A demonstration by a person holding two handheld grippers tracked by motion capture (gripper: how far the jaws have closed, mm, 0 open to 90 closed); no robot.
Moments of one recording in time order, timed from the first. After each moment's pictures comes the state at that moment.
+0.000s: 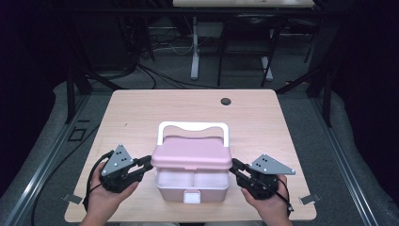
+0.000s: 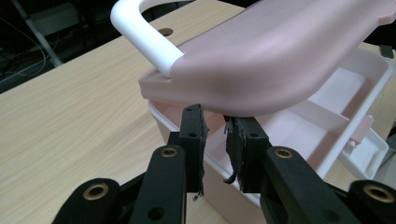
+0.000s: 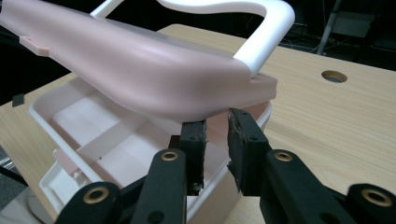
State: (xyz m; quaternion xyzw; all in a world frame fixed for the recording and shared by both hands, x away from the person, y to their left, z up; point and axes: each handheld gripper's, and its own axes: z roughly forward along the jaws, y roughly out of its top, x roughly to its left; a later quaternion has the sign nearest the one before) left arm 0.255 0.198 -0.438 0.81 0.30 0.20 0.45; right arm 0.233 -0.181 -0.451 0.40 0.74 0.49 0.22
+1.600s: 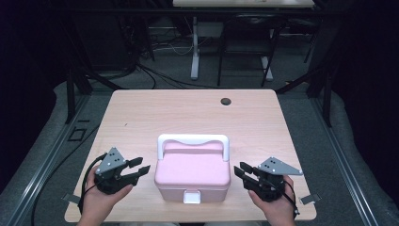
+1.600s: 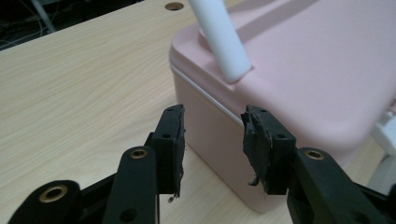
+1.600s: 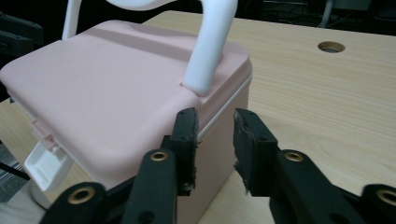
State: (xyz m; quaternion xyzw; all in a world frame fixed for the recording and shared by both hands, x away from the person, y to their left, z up) left arm 0.269 0.221 -0.460 0.80 0.35 0.18 0.45; right arm 0.239 -0.204 -0.468 0.44 0.73 0.48 0.19
